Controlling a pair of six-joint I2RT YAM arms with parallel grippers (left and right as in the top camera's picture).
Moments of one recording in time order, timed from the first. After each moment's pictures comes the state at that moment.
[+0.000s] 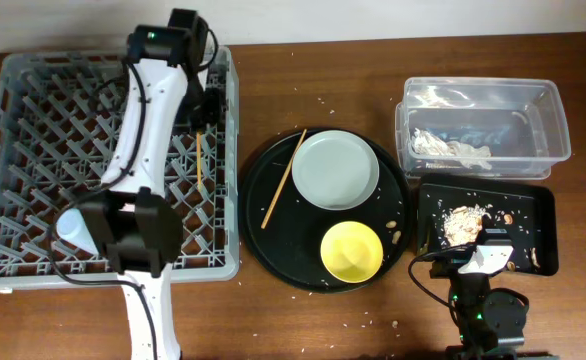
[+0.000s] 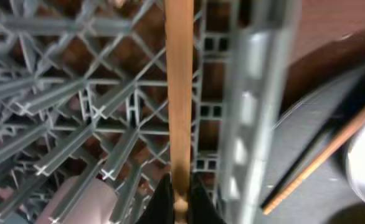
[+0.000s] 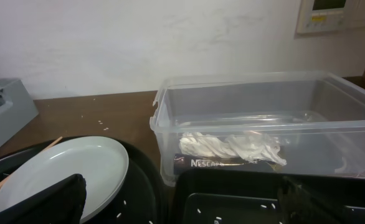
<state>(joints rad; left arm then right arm) -0.16 2.29 2.35 -1.55 -0.06 -0.18 0.00 0.01 0.01 -0.08 0.02 0.08</state>
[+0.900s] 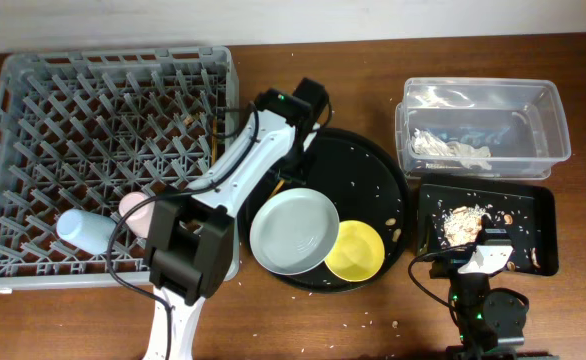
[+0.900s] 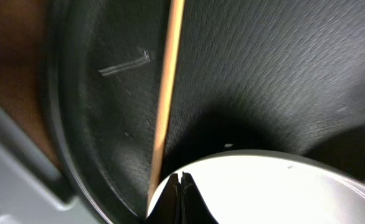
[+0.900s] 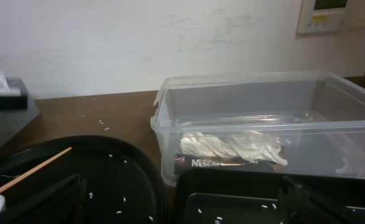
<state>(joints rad) -0.54 2.22 1.94 -1.24 -0.06 -0.09 0.00 0.01 0.01 -0.08 0.02 0.08</state>
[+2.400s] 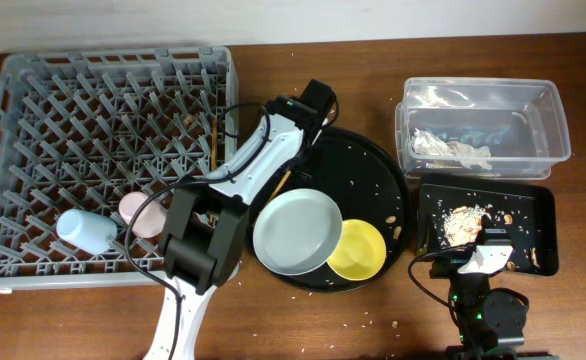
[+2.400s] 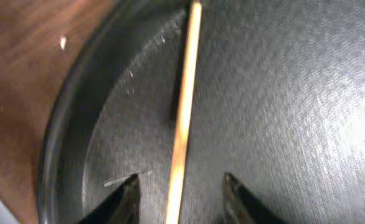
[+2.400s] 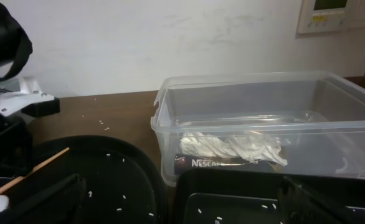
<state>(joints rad) -0.55 2.32 1.93 -1.00 -0.13 -0.07 0.00 0.01 0.01 -0.08 0.02 0.08</state>
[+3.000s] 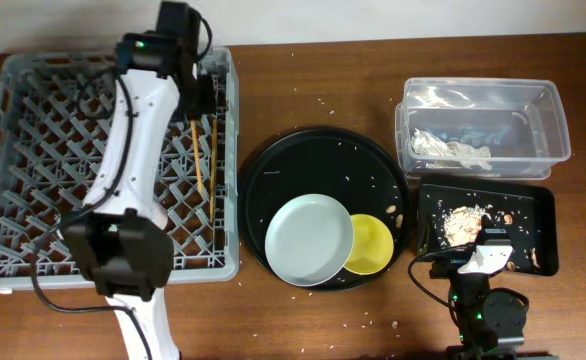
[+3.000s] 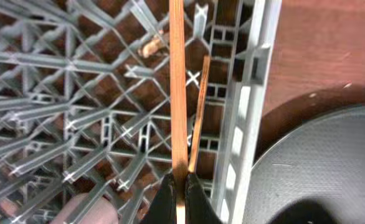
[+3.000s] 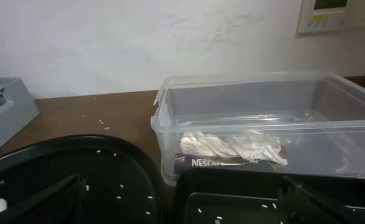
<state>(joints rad) -0.16 2.12 2.17 -1.33 -0.13 -0.26 0.00 0.01 0.01 -0.08 0.02 0.08</state>
